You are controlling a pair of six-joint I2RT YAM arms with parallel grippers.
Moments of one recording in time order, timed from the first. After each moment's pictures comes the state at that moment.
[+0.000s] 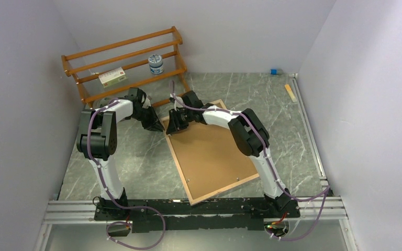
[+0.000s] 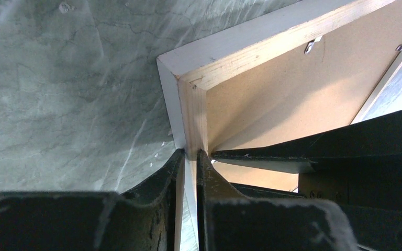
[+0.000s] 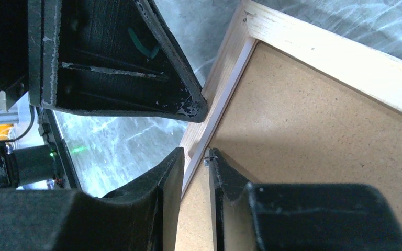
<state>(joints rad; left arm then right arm) -0.10 1.96 1.26 -0.54 0.50 -0.52 0.70 2.33 1.69 -0.13 -0.66 0.38</state>
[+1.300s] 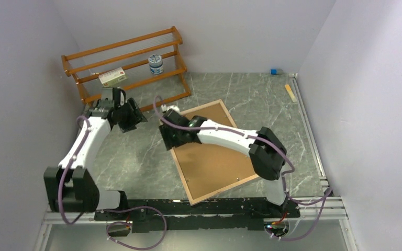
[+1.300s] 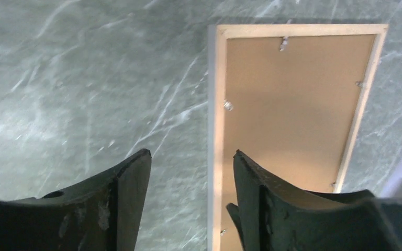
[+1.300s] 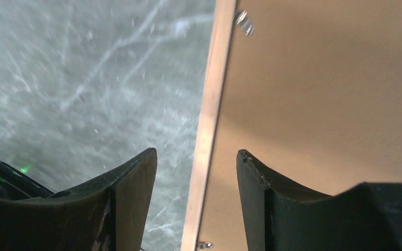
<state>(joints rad) -0.04 1.39 1.13 -0.68 0.21 -0.56 0.99 1.93 1.57 -0.53 0.11 0.52</state>
